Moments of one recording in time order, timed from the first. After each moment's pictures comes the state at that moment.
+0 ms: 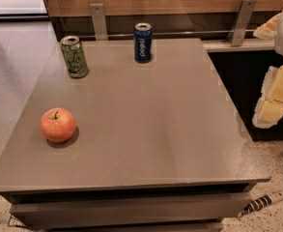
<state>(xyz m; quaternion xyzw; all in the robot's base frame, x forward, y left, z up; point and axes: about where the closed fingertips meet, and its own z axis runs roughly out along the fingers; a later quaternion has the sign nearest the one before) 0.438 -0.213 0.991 -0.60 0.78 -0.05 0.18</state>
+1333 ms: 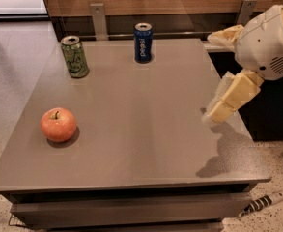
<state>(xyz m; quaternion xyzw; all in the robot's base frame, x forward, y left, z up) 0.456 -0.129 0.976 -0.62 0.71 0.10 0.33</state>
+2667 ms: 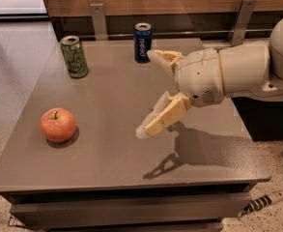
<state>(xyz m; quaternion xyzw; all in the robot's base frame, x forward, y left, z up) 0.452 -0.005 0.950 -0.59 0.59 0.30 0.47</state>
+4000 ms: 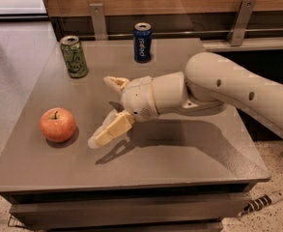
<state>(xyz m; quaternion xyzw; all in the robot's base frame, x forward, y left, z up) 0.482 0.099 0.870 -0.58 0.58 0.37 0.44</state>
